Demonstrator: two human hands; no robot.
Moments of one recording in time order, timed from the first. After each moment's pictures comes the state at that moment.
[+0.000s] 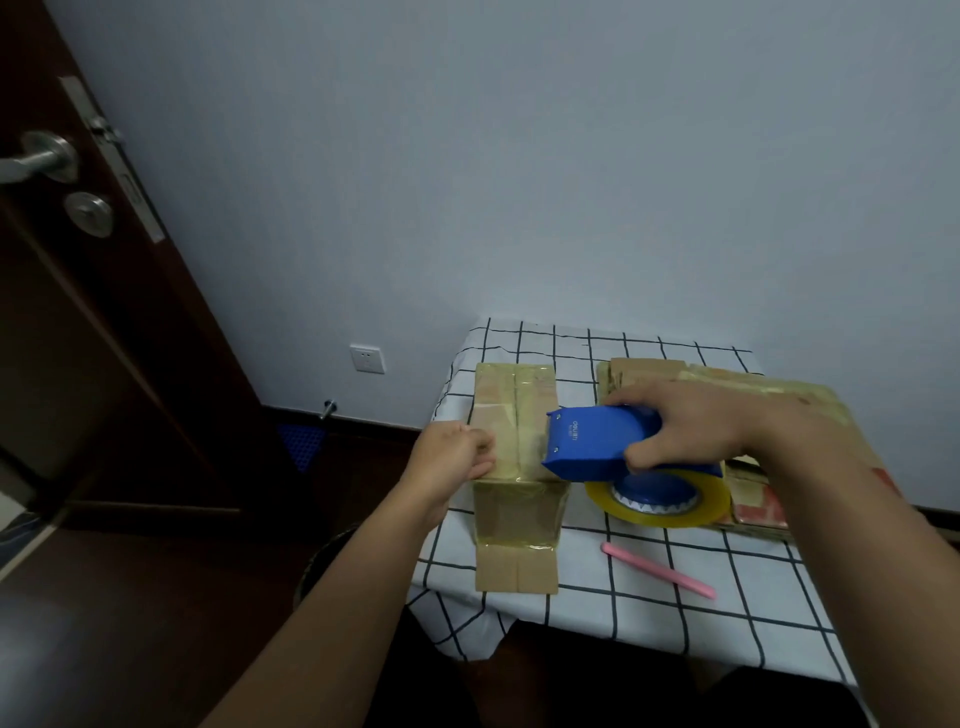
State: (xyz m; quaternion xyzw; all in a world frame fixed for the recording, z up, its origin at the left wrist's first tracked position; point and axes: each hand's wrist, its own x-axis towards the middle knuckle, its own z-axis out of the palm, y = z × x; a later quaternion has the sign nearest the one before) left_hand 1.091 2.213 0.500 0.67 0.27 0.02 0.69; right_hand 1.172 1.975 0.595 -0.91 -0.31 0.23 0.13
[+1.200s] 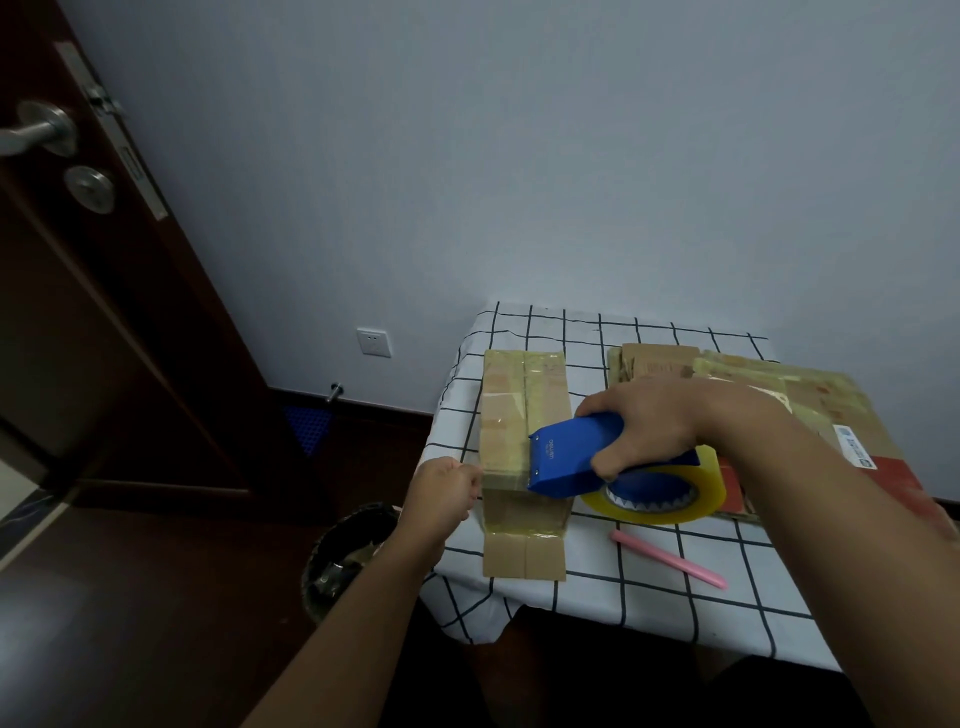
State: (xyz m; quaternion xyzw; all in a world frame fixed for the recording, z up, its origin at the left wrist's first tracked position) left_hand 1.059 2.215 0.459 0.71 0.32 0.01 0.63; right_hand 1.164 2.022 0.590 -0.90 -0.33 0.28 -0.01
